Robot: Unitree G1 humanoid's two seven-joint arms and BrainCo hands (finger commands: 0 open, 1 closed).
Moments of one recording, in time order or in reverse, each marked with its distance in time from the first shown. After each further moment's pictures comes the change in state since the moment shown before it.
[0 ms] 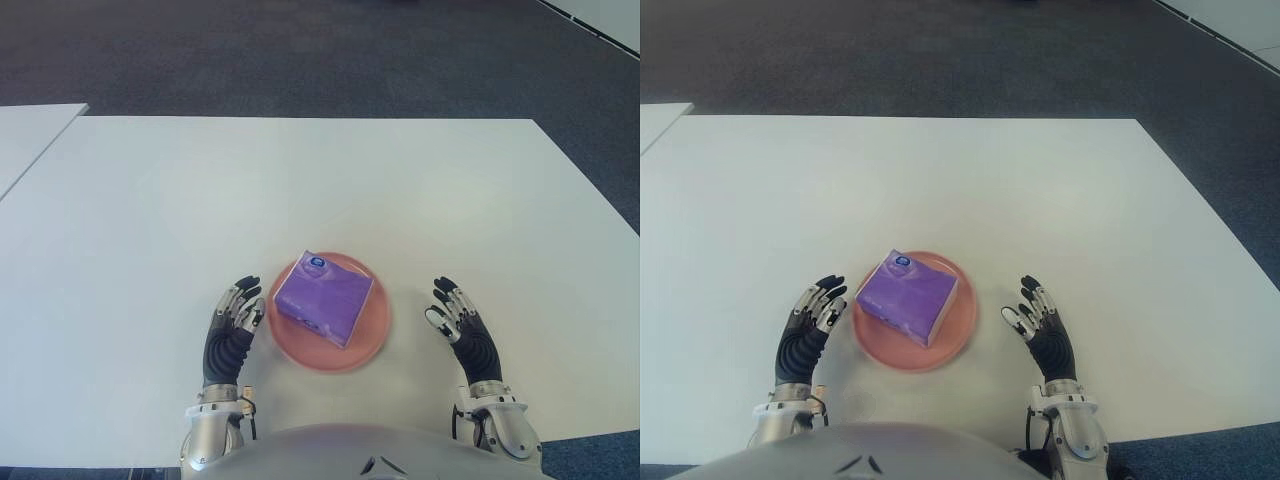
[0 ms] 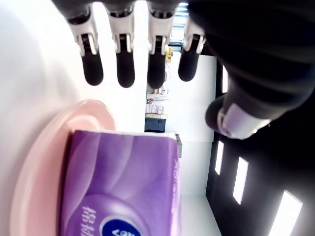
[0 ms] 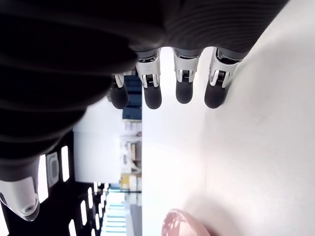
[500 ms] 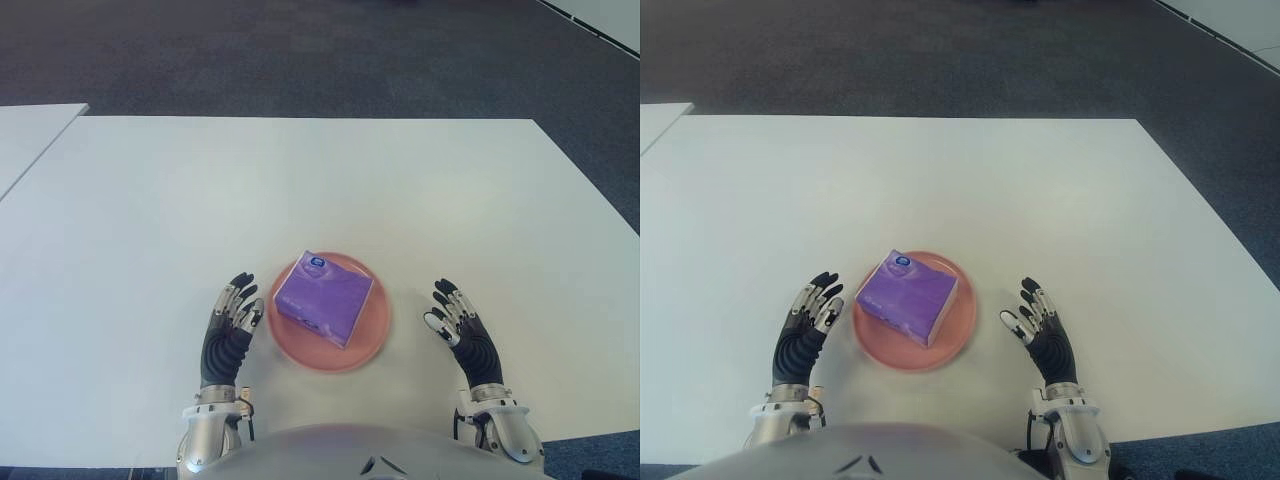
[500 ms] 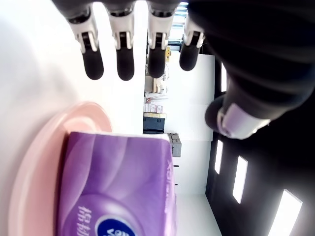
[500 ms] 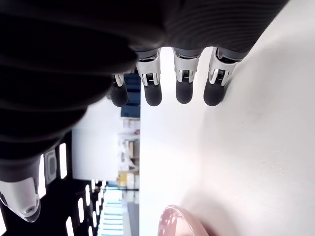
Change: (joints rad) left arm 0.013 0.006 -0.002 -0.037 -0.008 0.037 -0.004; right arm 0.018 -0.011 0.003 -0.011 -0.004 0.000 0.010
